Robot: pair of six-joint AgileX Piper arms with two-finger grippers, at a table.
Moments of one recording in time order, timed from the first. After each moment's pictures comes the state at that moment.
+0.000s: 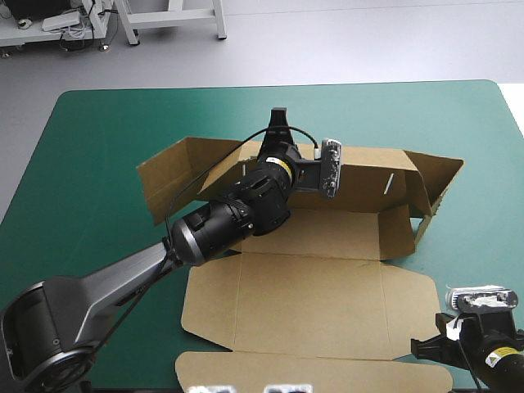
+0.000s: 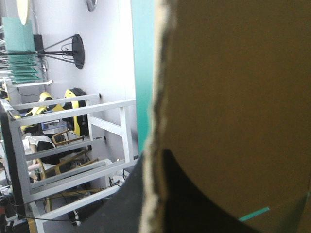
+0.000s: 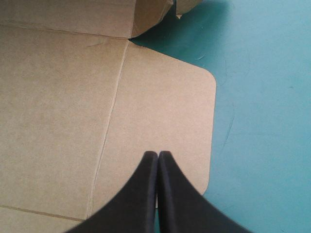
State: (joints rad) left arm -1.02 1.72 -1.67 0.82 0.91 0.42; right arm -0.10 0.32 -0.48 0.23 1.06 -0.20
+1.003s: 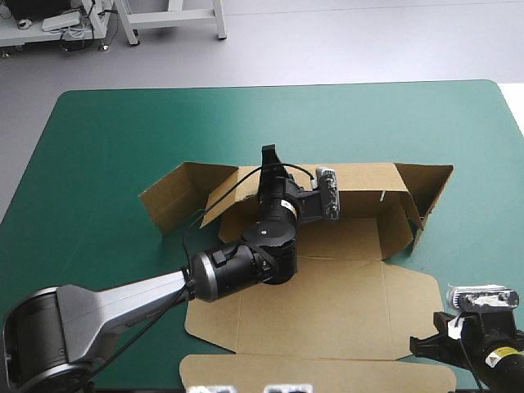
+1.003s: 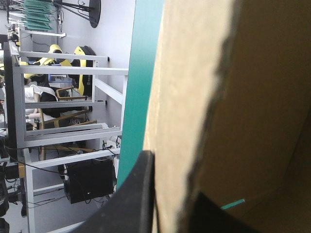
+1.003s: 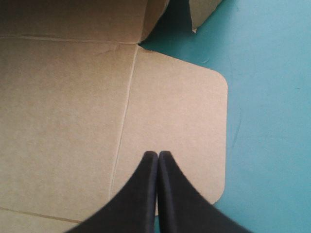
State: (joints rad) left arm -1.13 1.72 -1.42 1.12 0.96 -0.15; right arm -0.10 0.32 -0.50 0.26 1.06 -0.18
